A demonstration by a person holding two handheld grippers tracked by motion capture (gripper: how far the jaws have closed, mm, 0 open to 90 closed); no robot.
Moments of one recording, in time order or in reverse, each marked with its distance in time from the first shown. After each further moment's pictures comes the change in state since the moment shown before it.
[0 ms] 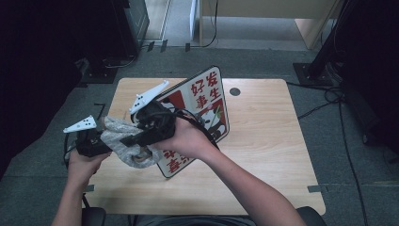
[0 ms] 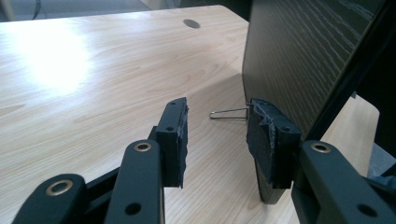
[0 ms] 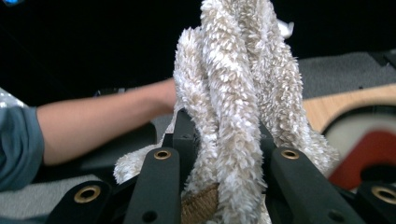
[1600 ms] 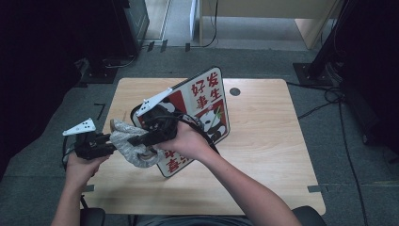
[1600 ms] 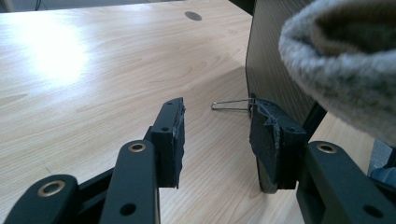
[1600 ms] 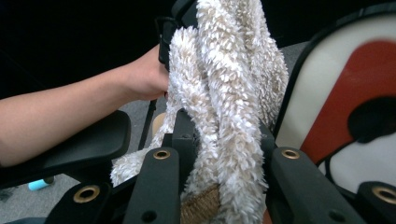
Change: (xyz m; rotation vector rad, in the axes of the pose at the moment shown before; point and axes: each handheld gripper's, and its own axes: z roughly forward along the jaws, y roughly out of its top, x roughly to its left) left arm 0.000 -0.007 -0.001 0.018 -0.001 0.001; right arm -0.029 -0.032 0.023 0.006 -0.034 0.049
